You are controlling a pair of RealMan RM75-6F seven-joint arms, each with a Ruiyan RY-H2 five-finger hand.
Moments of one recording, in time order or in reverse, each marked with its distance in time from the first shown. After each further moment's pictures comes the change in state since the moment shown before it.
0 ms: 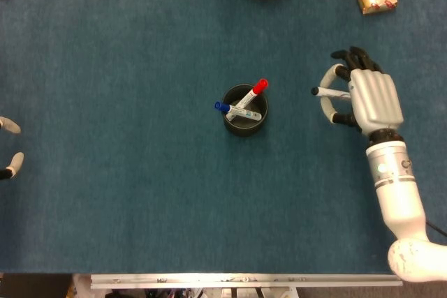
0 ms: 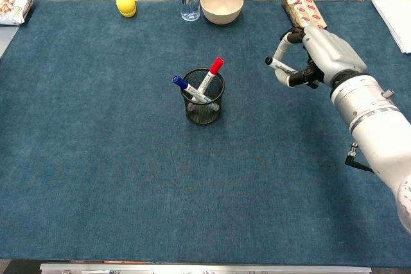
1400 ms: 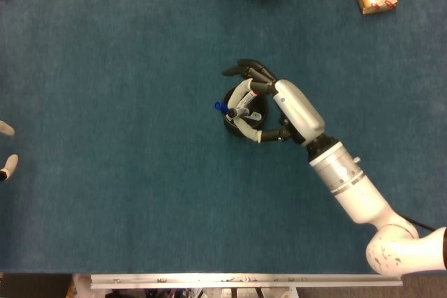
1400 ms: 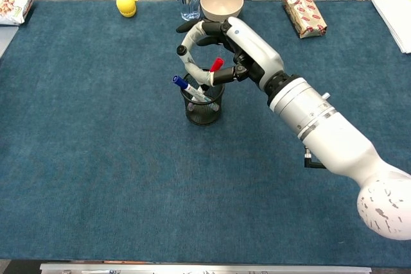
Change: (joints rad) left arm 0.012 0.006 0.003 0.015 -0.002 0.003 -0.024; right arm 0.114 -0.112 -0.044 0.235 -0.482 -0.240 0.931
